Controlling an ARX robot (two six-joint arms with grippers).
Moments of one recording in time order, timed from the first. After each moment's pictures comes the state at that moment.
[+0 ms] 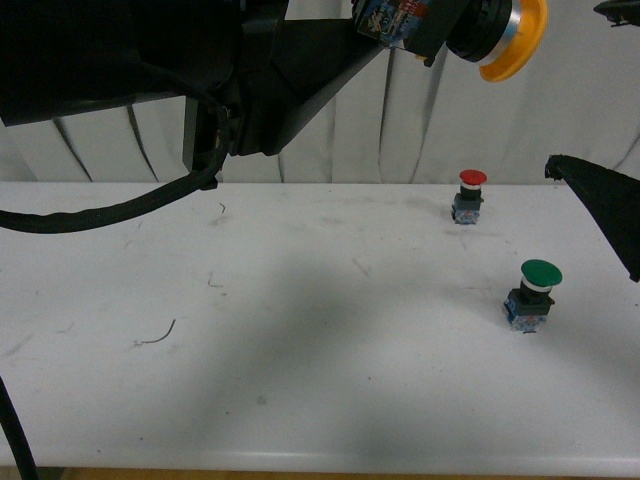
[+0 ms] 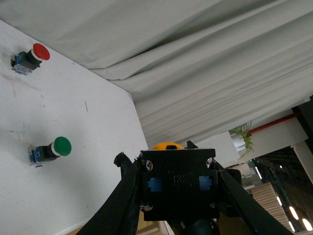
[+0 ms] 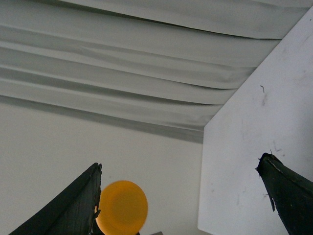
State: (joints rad) left arm -0.49 1.47 0.68 0.82 0.32 -1.05; right arm 0.07 1.68 0.51 1.28 -0.59 1.38
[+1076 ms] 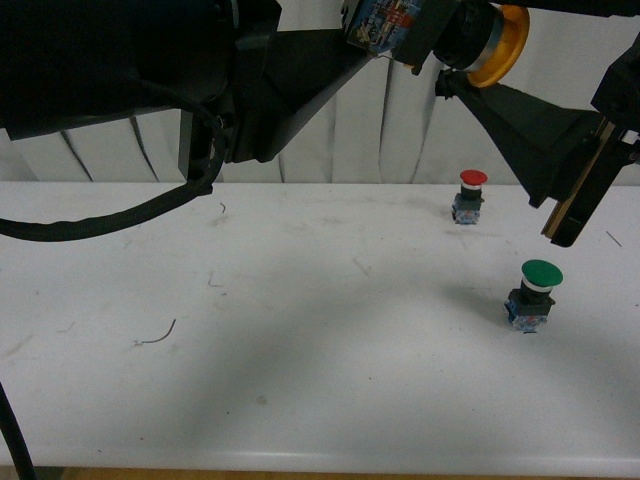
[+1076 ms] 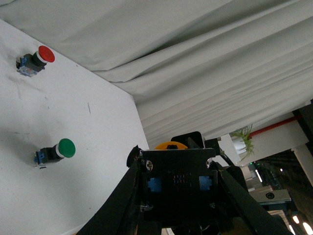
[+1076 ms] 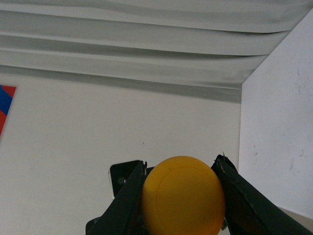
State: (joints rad) left arm -0.48 1.49 0.67 0.85 0.32 -1.05; right arm 0.24 1.71 0.63 1.29 -0.63 1.56
